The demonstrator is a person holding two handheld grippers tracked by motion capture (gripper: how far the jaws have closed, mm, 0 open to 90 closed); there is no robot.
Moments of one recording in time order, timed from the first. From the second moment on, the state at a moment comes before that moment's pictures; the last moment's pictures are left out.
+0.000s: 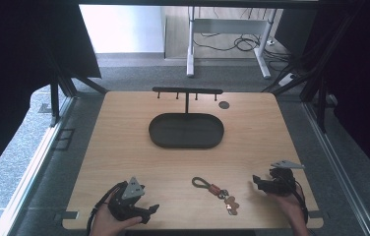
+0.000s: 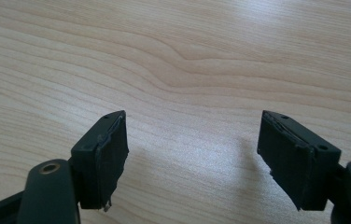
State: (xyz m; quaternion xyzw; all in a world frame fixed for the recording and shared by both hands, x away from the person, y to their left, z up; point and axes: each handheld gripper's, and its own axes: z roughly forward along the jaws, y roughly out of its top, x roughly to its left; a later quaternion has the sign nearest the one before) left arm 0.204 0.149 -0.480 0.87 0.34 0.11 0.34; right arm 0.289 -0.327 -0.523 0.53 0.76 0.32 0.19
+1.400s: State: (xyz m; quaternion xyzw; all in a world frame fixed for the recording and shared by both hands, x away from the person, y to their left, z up) left arm 0.205 0.158 -0.477 0.86 0.34 0.11 0.35; right arm 0.281 -0.305 -0.473 0.45 0.82 0.31 0.17
